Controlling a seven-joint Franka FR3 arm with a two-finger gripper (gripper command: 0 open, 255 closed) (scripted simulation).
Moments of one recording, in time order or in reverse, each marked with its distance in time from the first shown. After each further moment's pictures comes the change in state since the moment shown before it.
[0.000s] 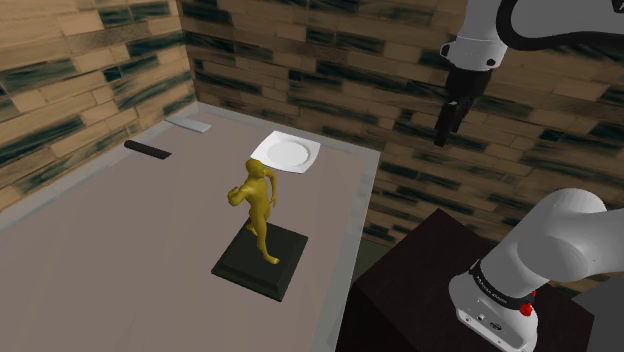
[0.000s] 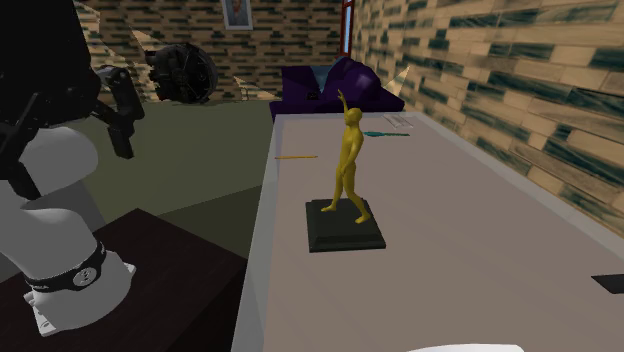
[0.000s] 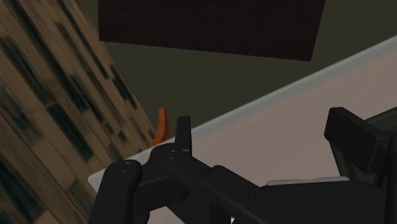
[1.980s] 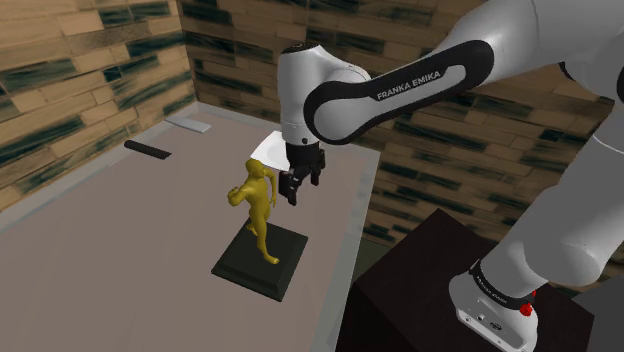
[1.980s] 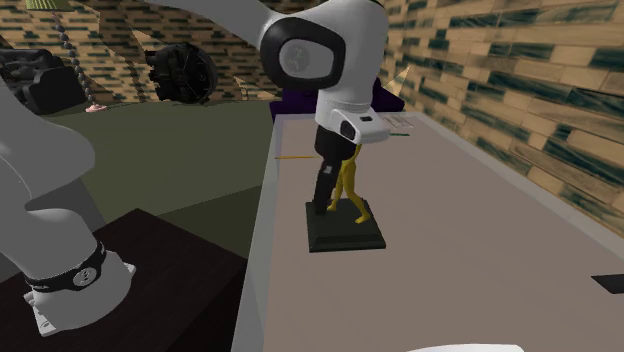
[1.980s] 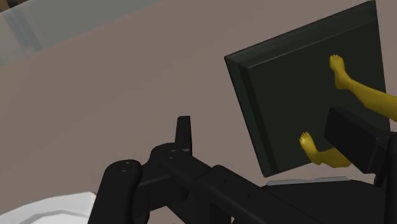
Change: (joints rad) arm 0.151 0.898 0.388 0.393 -0.024 0.488 0.472
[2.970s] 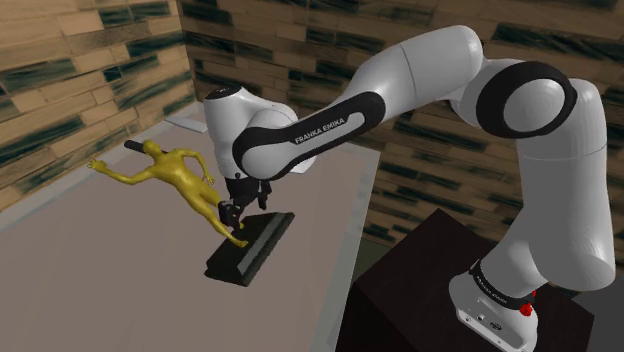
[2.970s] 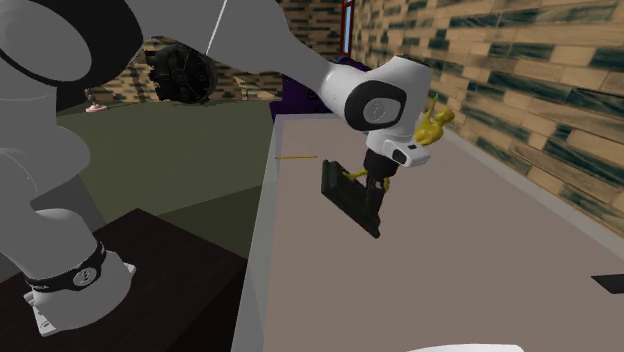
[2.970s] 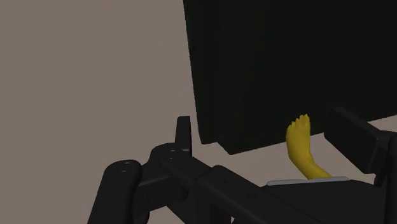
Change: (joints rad) arm 0.188 0.490 -0.021 0.464 -0.193 -0.006 0.165
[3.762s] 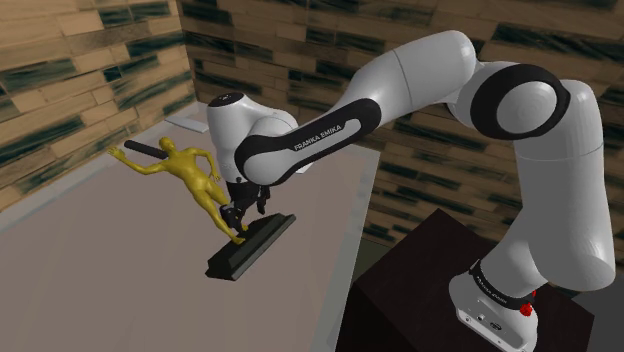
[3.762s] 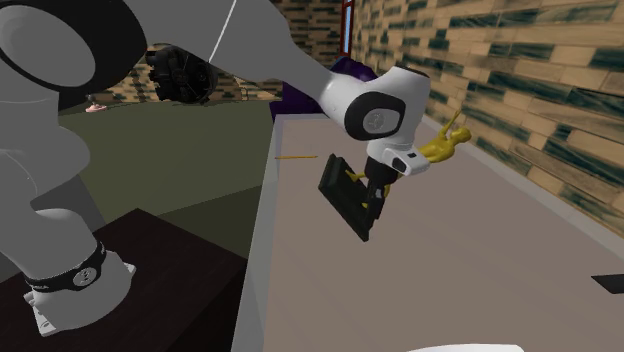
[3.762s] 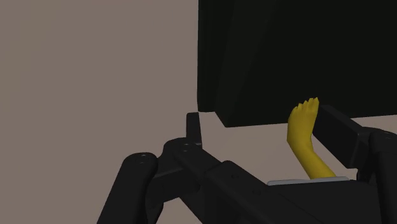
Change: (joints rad) arm 0.001 0.019 -0.012 -0.013 -0.012 0.044 0.008
